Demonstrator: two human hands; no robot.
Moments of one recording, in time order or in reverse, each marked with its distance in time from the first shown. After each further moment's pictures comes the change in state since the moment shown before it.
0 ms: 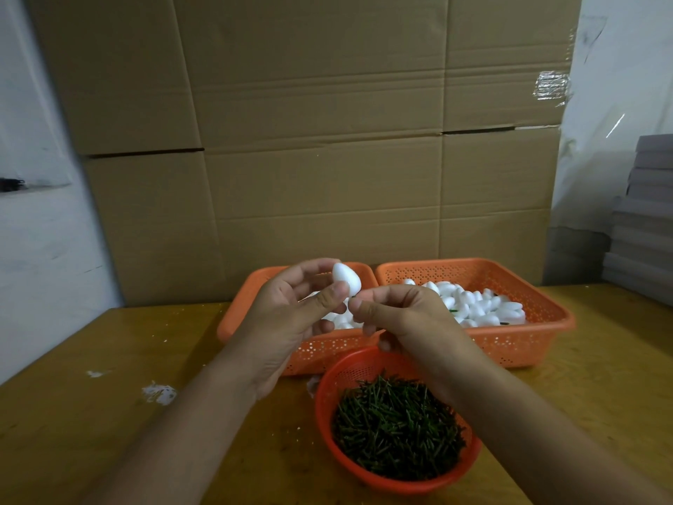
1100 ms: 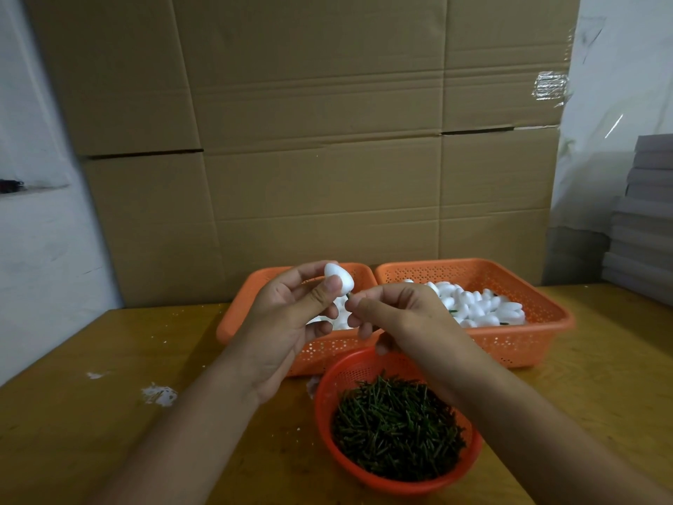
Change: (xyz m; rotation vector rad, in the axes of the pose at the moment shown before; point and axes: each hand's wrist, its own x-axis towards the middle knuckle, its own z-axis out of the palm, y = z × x) left_hand 0.003 -0.005 0.000 -0.093 0.024 -0.017; right_hand -0.001 -0.003 0.001 -0.112 -0.042 -0.091
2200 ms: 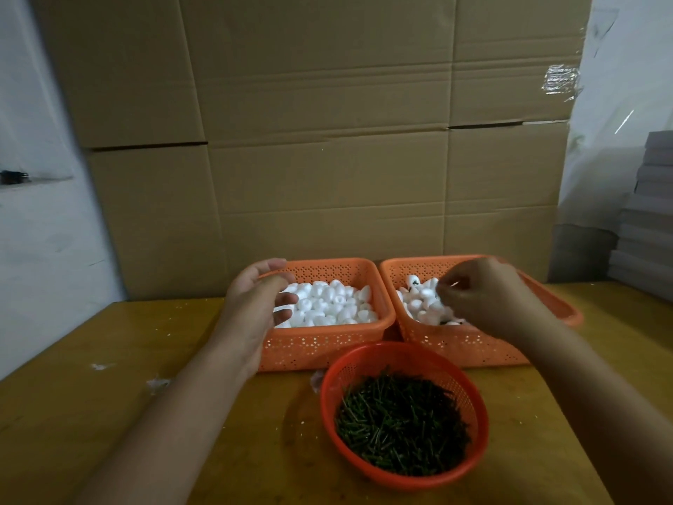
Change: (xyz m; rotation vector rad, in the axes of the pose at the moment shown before) left_hand 0.025 -0.015 -0.041 0.142 0.474 -0.042; right_hand 0.029 0.014 -0.086 -1.004 0.255 -0.050
